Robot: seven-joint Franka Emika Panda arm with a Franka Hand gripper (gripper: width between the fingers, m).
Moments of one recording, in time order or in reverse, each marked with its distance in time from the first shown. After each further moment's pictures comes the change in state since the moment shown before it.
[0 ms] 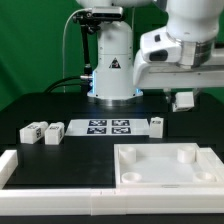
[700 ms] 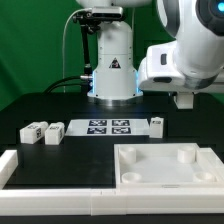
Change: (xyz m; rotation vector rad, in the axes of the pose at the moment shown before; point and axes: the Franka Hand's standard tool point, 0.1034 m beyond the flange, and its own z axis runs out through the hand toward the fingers) arm -0.034 -0.018 0.020 -0.011 -0.470 0.079
